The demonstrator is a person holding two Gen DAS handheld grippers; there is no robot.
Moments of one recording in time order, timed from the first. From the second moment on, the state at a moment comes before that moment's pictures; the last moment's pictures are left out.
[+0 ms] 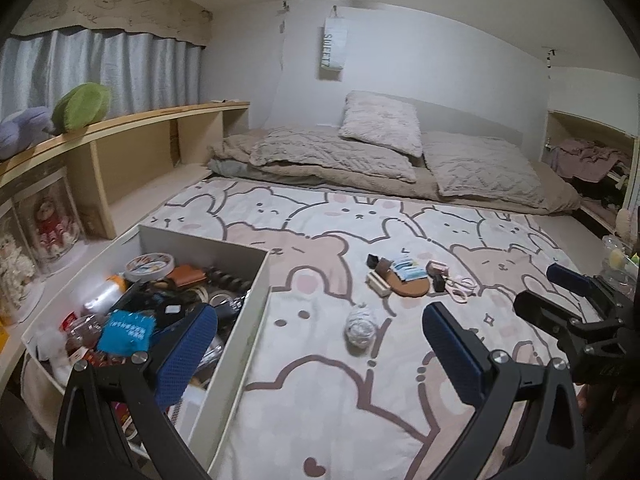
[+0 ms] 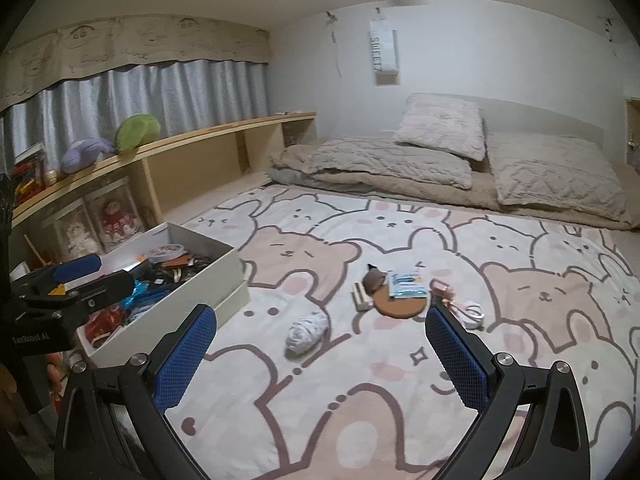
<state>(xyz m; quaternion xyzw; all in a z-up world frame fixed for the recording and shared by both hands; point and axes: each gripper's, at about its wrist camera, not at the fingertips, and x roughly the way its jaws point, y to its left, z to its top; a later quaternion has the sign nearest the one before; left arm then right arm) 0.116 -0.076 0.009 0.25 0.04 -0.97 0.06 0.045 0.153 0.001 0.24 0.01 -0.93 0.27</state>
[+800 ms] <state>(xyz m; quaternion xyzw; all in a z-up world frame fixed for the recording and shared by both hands) 0.042 -0.033 0.027 0.23 0.02 -0.97 -0.01 0.013 0.213 -0.011 0.25 -0.05 -0.95 0.18</state>
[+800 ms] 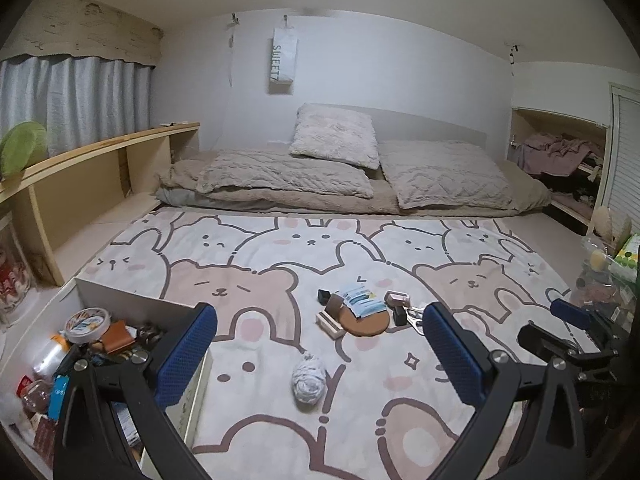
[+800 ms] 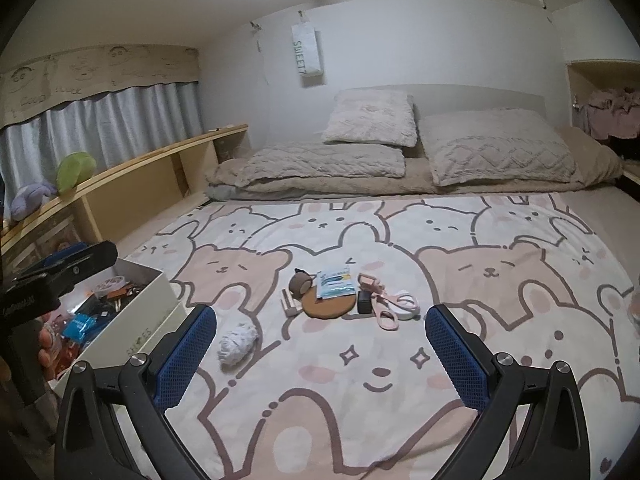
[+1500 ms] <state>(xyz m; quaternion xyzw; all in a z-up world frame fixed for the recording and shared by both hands) -0.016 -0.039 -0.024 0.29 0.03 -0.96 -0.01 -0.025 0.236 -0.050 0.30 -0.08 -0.94 0.14</state>
